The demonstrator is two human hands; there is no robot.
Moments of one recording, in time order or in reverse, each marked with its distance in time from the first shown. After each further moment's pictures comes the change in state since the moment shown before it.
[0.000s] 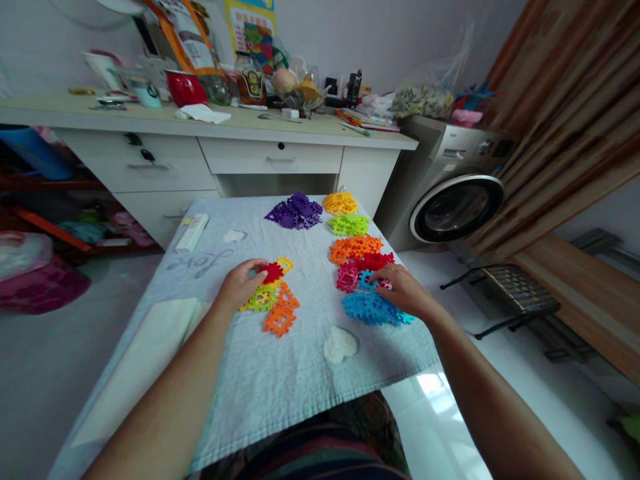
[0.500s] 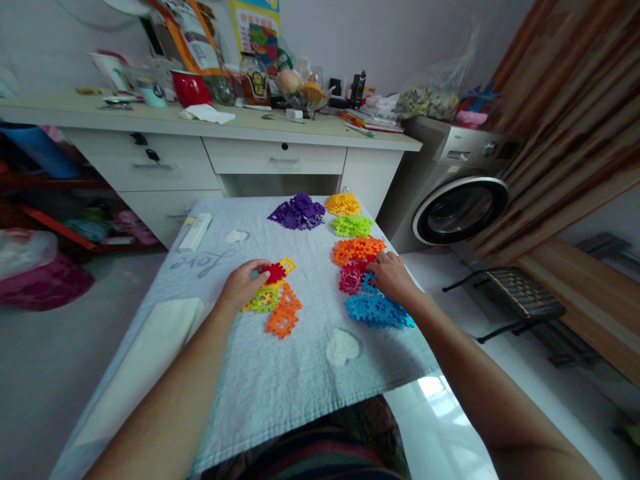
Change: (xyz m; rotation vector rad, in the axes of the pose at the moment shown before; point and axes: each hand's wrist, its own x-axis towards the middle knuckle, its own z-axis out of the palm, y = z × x) left_hand 0.000 0.002 -0.002 0.005 -0.002 0.002; right_hand 0.040 -0.013 0.005 -0.475 -0.113 0.094
